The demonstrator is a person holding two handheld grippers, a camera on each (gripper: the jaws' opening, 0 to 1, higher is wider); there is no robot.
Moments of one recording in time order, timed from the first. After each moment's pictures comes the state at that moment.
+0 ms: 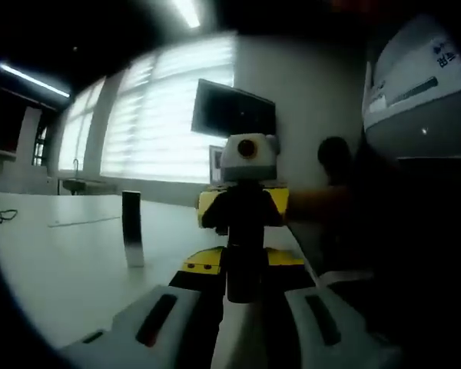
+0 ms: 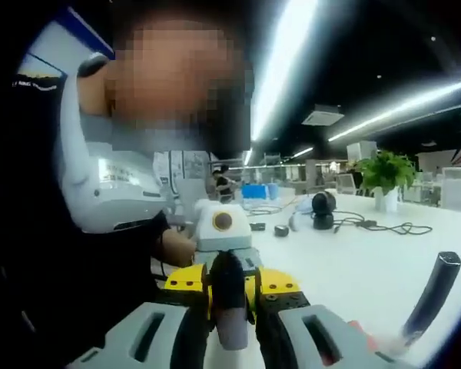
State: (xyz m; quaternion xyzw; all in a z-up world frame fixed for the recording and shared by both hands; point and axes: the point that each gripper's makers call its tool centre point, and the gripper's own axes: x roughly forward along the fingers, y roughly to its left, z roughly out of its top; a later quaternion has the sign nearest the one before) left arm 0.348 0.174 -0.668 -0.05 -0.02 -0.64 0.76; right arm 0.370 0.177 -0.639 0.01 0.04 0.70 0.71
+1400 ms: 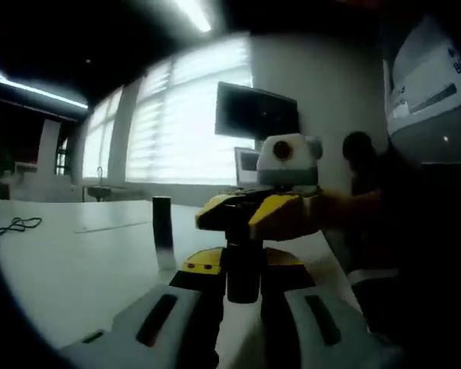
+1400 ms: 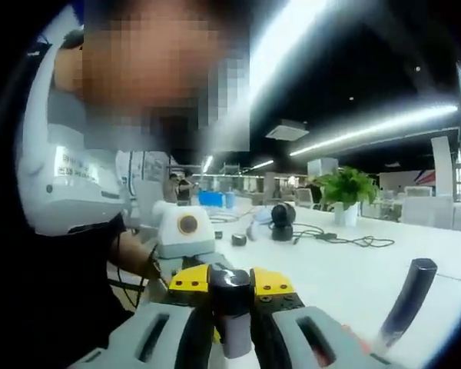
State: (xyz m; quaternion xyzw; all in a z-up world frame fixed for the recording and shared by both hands) left arm 0.380 0.186 -0.665 -0.03 -0.04 -0.57 0.82; right arm 0.398 0.173 -0.630 -0.02 0.00 0.58 0.81
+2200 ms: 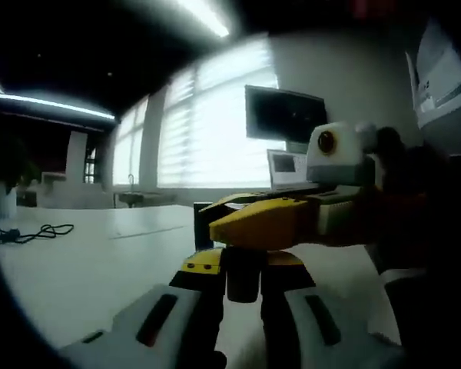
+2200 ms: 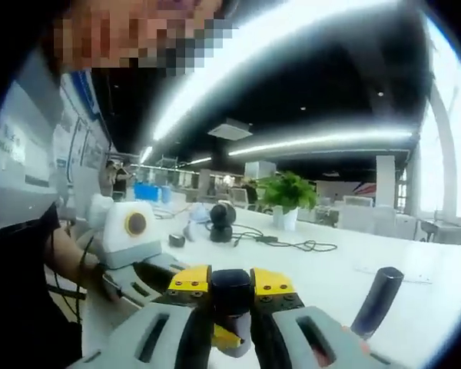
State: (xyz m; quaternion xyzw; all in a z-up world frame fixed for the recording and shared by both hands) left arm 0.412 0.208 -0.661 -0.02 -0.05 -0.49 0.87; right arm 0.421 0.227 -0.635 -0.05 -0.02 0.41 0.91
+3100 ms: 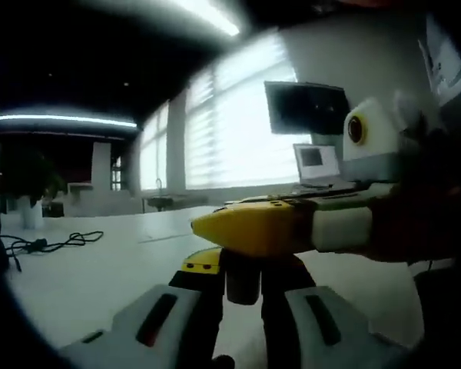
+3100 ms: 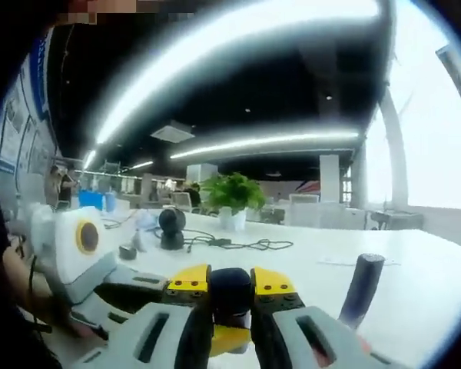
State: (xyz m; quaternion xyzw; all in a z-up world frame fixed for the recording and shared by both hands) left arm 0.434 0.228 -0.662 0.02 -0.07 -0.41 0.91; right arm 0.446 0.231 -0.638 -0.01 -0.02 0.24 0.97
